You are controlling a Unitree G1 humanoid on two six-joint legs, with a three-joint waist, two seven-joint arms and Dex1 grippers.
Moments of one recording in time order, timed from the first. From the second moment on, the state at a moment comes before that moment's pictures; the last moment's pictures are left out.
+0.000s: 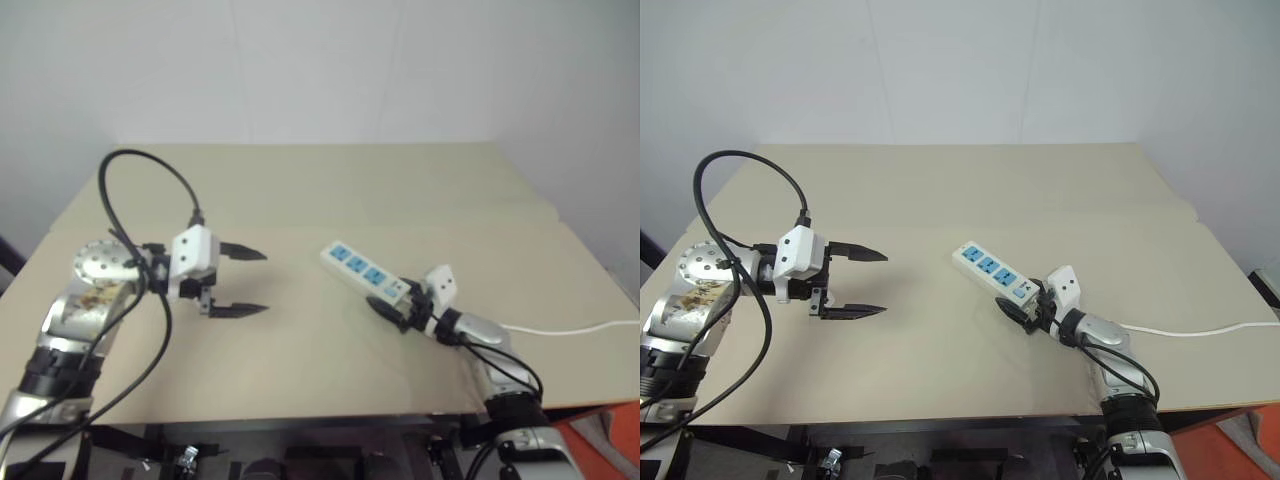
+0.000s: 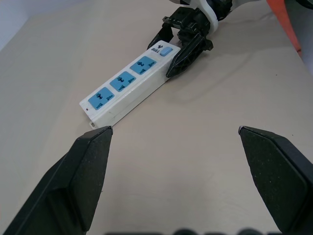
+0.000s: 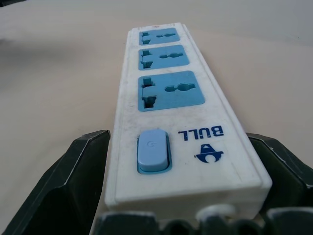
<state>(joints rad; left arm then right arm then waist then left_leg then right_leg) -0.55 0.84 -0.02 0.00 -0.36 0.14 -1.34 -0.44 -0.36 -0.04 0.41 0.25 0.03 0.81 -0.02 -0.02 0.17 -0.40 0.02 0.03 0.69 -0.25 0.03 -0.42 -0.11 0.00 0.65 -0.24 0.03</state>
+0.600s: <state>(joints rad) -0.65 0.94 -0.02 0.11 -0.34 0.10 -1.46 -0.54 -0.37 0.02 0.58 0.24 -0.05 1.07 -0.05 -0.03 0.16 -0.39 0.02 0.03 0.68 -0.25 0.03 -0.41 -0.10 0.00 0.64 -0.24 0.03</state>
